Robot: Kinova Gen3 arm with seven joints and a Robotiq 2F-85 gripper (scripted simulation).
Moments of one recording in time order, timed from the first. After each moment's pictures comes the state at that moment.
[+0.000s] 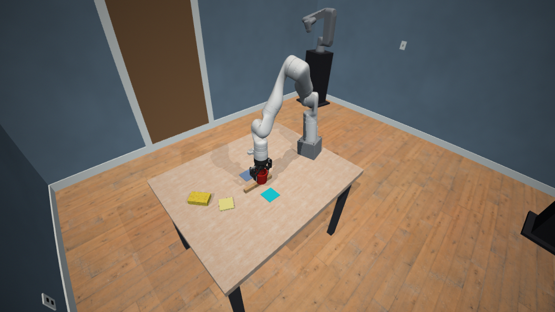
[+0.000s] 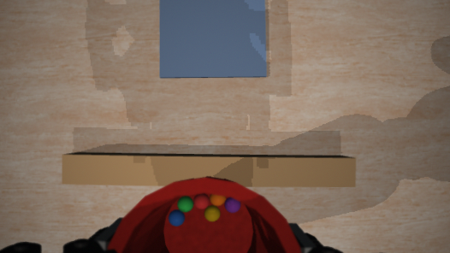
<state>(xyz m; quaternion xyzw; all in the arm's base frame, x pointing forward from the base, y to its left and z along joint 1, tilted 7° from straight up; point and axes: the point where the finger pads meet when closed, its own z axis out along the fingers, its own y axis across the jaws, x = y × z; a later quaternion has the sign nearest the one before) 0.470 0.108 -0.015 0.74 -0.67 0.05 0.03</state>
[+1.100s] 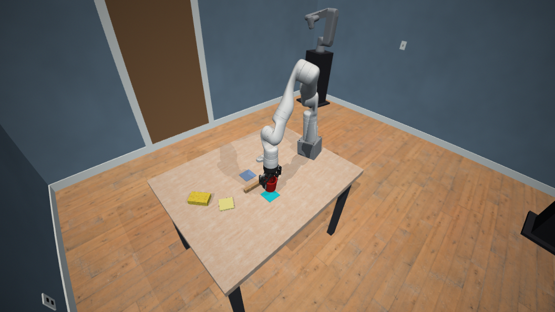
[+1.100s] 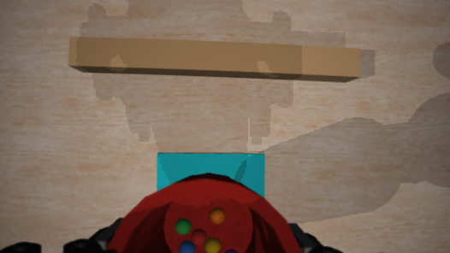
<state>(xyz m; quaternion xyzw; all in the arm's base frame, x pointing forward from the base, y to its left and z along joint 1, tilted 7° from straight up) 0.461 0.185 -0.024 0.75 -0.66 0.05 0.03</state>
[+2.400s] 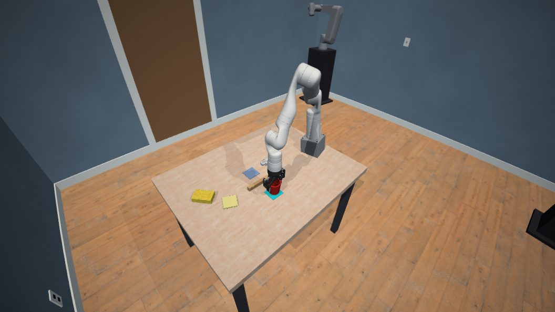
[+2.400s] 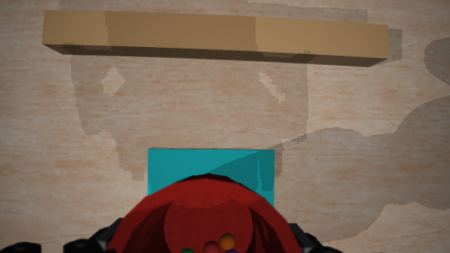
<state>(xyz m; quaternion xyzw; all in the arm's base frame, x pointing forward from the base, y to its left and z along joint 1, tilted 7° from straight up) 0.462 0.186 -0.059 0.75 -0.66 0.05 0.03</state>
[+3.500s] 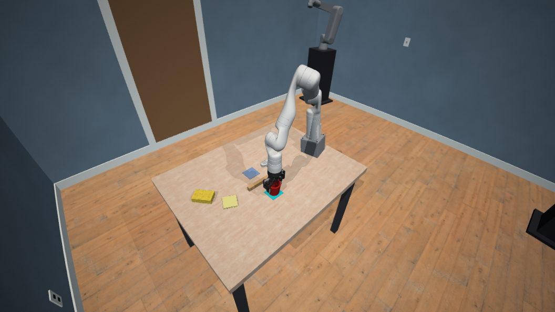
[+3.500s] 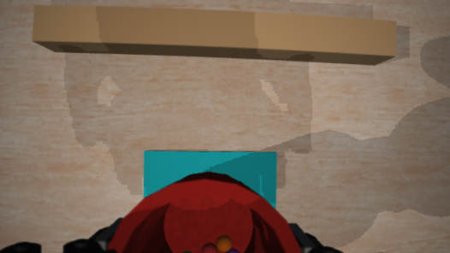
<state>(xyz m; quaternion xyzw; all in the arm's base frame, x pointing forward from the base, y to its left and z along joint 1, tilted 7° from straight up) 0.462 0.185 -0.068 0.75 -0.66 0.05 0.03</state>
